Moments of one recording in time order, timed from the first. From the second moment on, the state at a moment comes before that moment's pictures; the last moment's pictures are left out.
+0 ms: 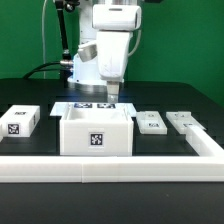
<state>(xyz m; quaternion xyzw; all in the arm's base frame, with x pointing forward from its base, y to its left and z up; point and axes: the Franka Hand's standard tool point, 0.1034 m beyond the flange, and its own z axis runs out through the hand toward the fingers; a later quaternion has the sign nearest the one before) 0.475 0.008 0.072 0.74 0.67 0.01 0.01</state>
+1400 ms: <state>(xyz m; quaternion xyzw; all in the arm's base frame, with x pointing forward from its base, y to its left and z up) 0.436 0.002 0.027 0.74 0.67 0.01 -0.01</state>
